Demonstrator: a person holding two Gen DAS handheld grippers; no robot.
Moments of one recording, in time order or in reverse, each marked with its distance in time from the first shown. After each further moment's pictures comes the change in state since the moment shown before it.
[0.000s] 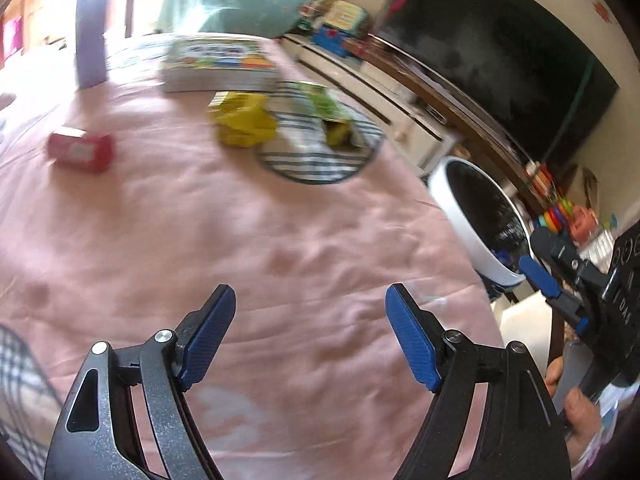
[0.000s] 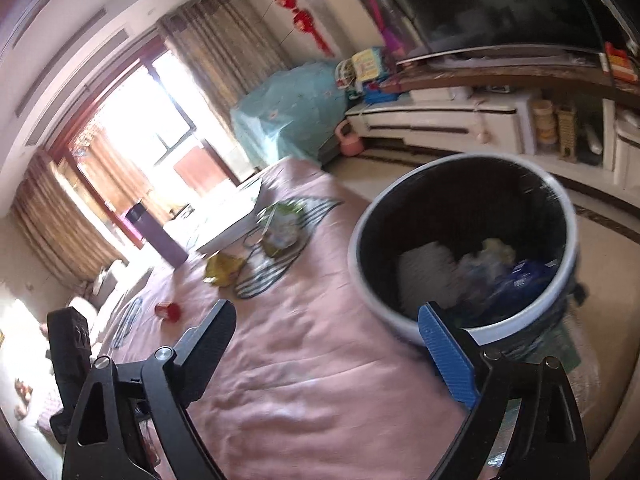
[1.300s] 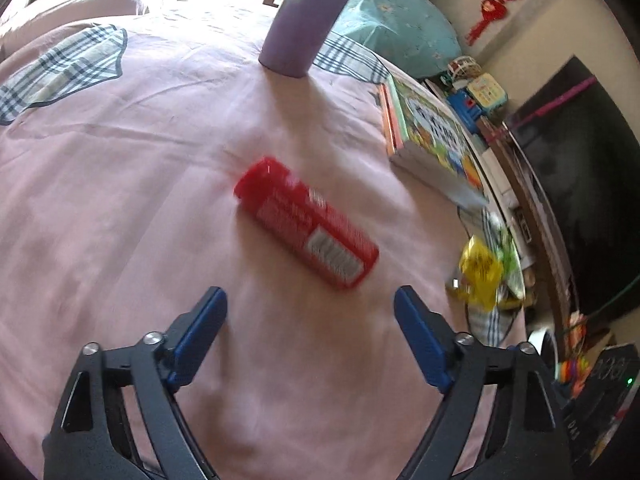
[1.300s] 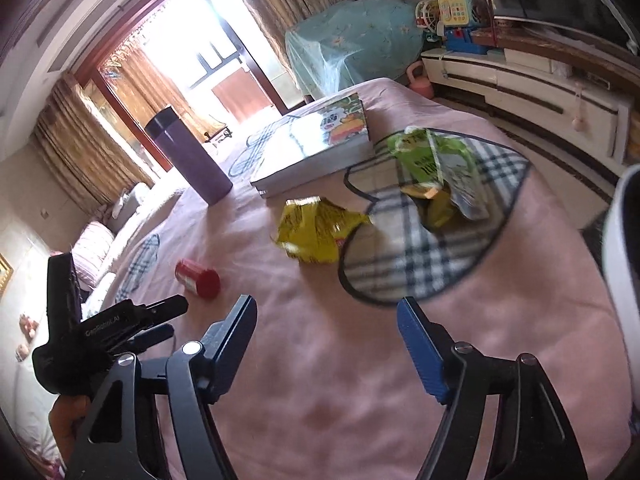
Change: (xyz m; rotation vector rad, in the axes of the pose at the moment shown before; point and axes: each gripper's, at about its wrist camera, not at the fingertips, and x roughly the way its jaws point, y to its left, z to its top) left arm 0.017 0.189 0.081 -0.463 -0.046 0.152; right arm 0.157 0.112 0.008 -0.139 0.228 0.100
